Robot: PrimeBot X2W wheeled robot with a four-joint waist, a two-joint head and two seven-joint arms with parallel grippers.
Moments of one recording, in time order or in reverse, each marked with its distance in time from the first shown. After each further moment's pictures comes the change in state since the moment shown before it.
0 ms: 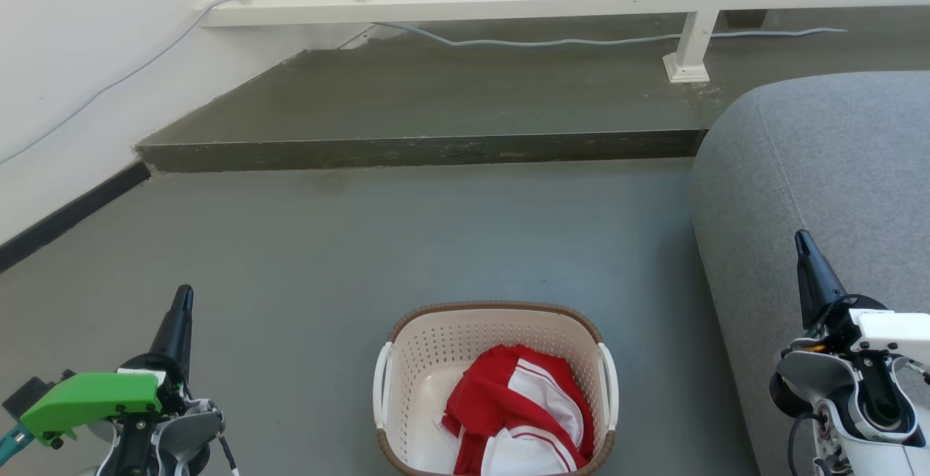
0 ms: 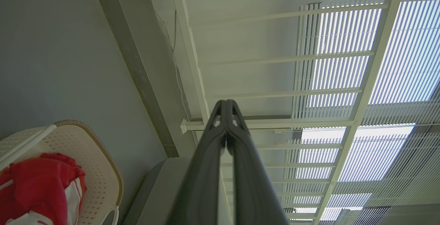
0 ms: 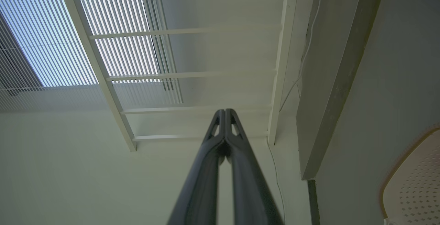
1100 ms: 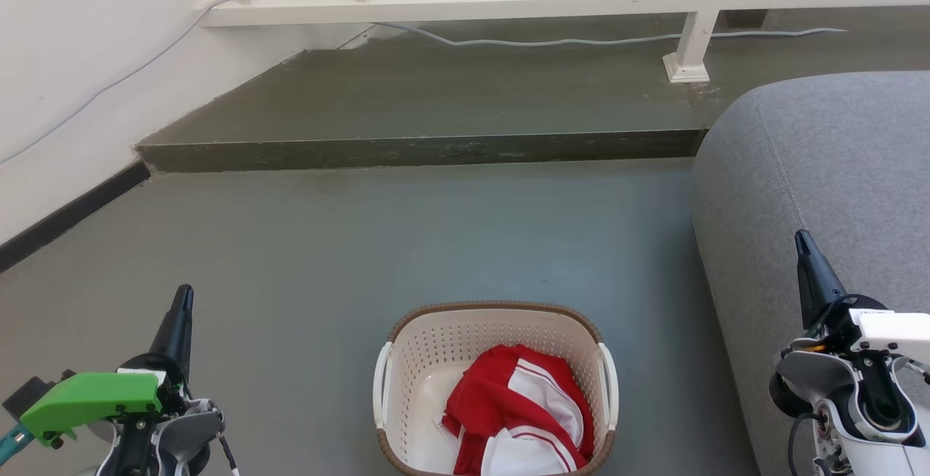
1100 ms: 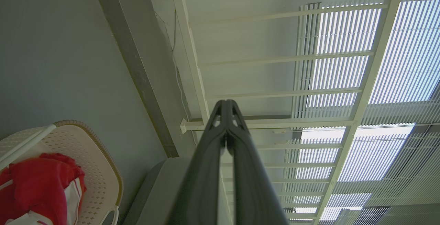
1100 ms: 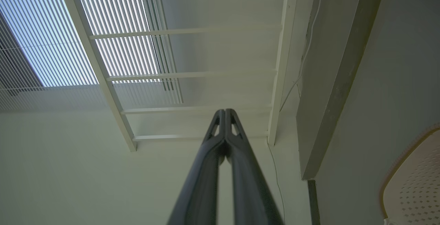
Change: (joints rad) left arm 0.000 0.000 0.000 -0.001 0.000 0.000 0.000; right arm 0.000 0.000 0.000 -0.001 0.000 0.000 0.000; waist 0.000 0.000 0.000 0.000
